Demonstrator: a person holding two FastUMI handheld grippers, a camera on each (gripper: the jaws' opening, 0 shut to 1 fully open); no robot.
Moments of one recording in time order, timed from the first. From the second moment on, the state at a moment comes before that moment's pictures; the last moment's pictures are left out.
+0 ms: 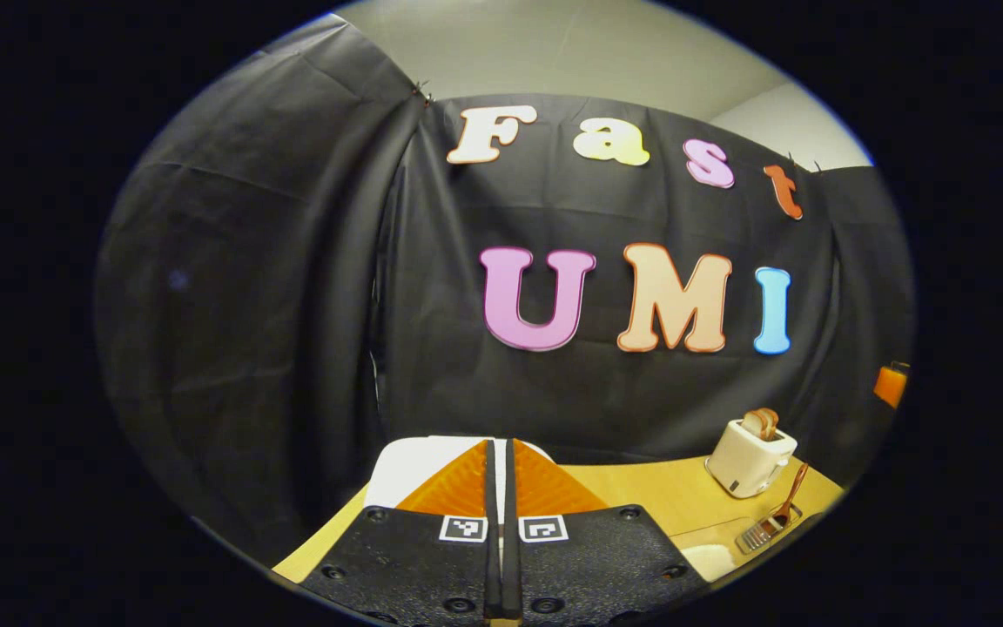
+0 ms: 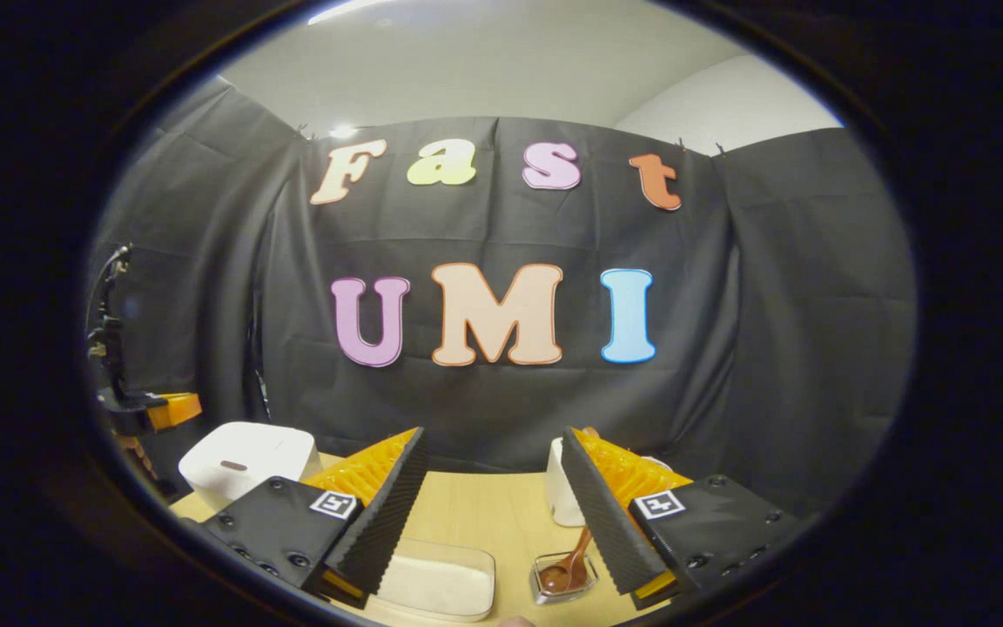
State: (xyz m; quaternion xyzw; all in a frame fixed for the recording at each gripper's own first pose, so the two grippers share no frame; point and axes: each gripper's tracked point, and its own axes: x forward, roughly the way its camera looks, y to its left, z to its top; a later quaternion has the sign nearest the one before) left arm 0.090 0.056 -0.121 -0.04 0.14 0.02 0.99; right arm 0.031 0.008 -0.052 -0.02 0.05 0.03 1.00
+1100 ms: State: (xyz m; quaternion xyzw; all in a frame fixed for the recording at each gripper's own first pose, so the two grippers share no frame) left arm 0.082 0.042 -0.233 -0.04 0.21 -0.01 0.98; right arm 0.037 0.011 -0.075 -0.02 0.08 0.02 1.00
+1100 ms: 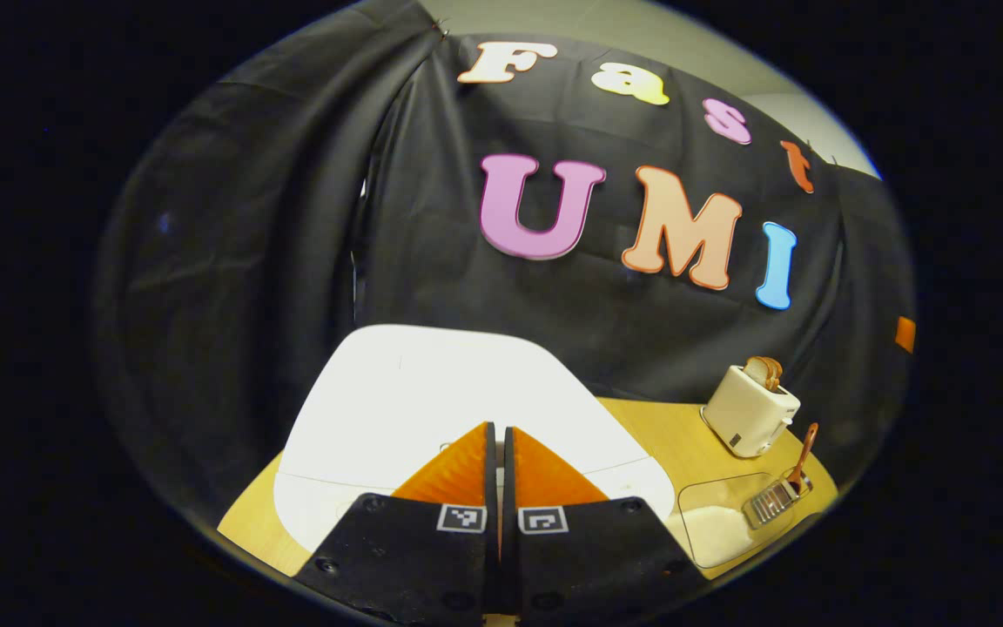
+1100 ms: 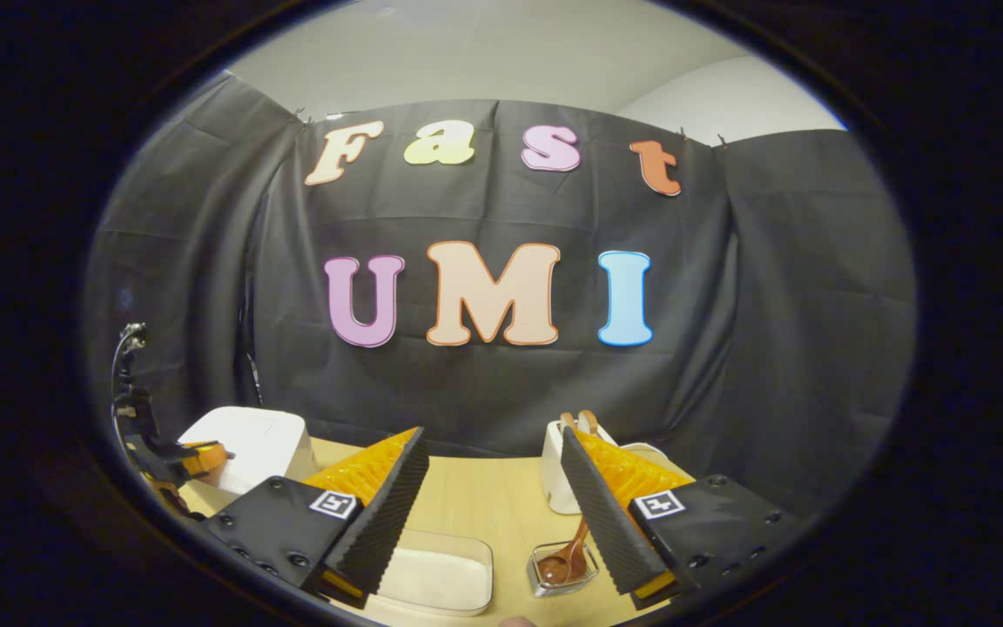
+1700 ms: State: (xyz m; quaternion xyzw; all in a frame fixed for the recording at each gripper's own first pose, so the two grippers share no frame) left arm 0.103 0.046 -0.176 0.03 0.14 0.01 0.99; right arm 0.037 -0.018 -0.074 -0.01 0.08 0.00 1.00
